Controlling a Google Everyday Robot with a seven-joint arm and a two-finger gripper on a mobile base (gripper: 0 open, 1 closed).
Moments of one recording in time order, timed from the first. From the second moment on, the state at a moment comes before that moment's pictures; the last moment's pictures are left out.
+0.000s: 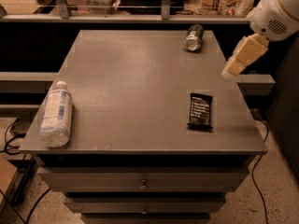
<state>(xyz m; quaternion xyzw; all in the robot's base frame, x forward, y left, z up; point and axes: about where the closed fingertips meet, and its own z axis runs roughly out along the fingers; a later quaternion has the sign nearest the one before) 0.579 -0.210 0.982 -0.52 0.80 -0.04 0.29</state>
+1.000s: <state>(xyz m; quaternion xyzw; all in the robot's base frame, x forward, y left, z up) 0.614 -0.209 0.979 -0.48 0.80 0.00 0.36</state>
